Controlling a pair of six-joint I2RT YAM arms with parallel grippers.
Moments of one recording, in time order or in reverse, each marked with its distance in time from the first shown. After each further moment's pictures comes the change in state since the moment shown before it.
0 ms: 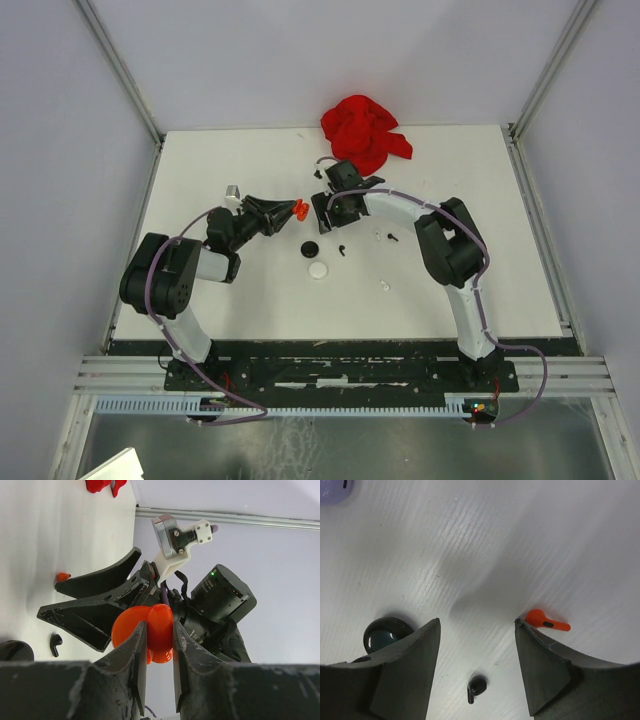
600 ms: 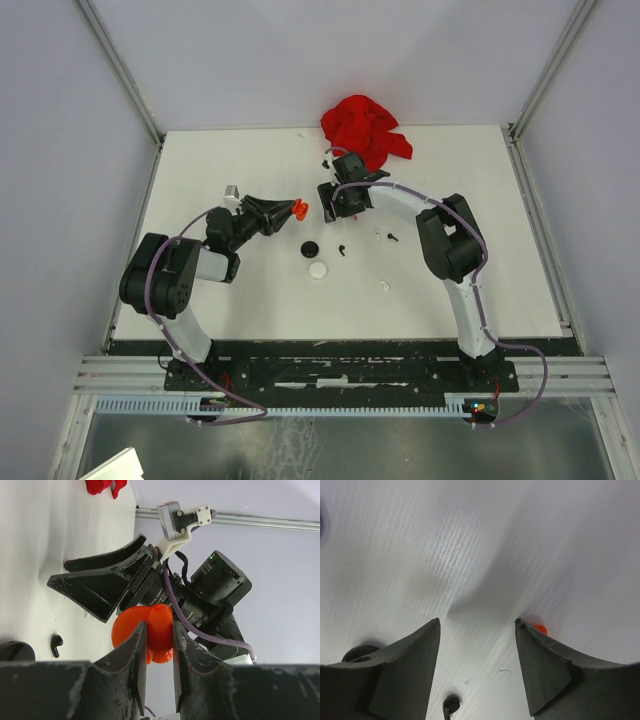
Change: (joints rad) left arm 0.006 0.000 0.000 0.000 0.002 0.000; right arm -0.047 0.039 0.055 0.014 0.039 -0.001
